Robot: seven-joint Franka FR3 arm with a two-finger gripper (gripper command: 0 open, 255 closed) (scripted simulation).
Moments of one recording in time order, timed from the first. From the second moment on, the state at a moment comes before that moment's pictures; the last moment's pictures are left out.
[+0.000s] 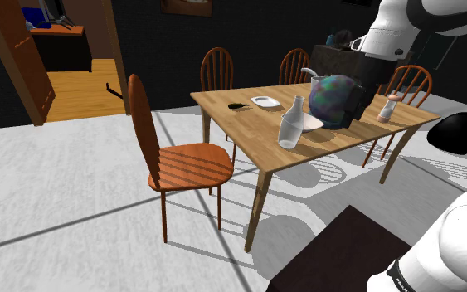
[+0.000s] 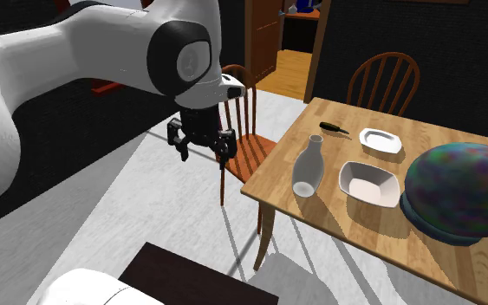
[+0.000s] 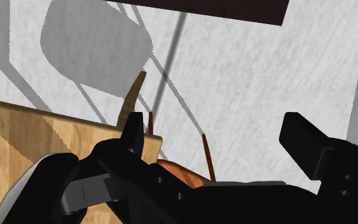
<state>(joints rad) -0.02 -0.76 -0.04 -2.36 0.03 1.59 -0.16</state>
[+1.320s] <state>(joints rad) -0.07 -0.07 -0.20 -1.84 -0.01 1.70 -0.37</state>
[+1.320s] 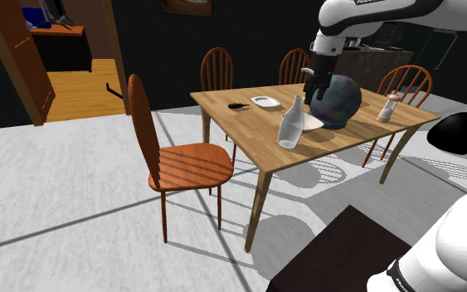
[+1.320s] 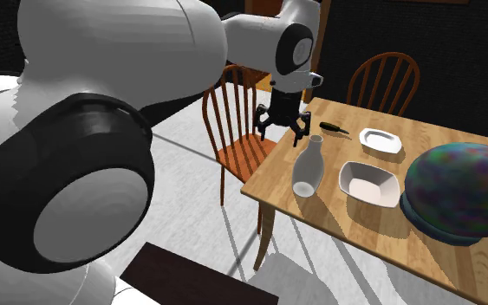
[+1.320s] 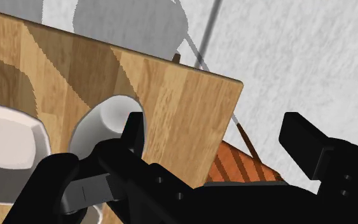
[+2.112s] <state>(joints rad) -0.18 0.49 -0.24 -1.16 0.07 1.53 -0.49</state>
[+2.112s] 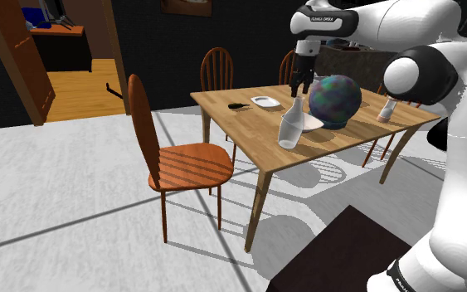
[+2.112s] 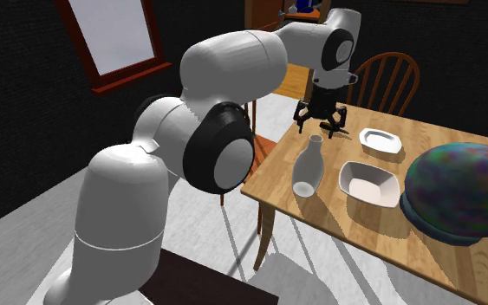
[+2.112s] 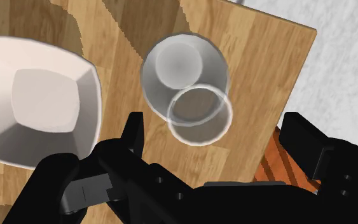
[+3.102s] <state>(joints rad) -0.19 0.54 -0.24 -1.18 0.08 1.60 -0.49</state>
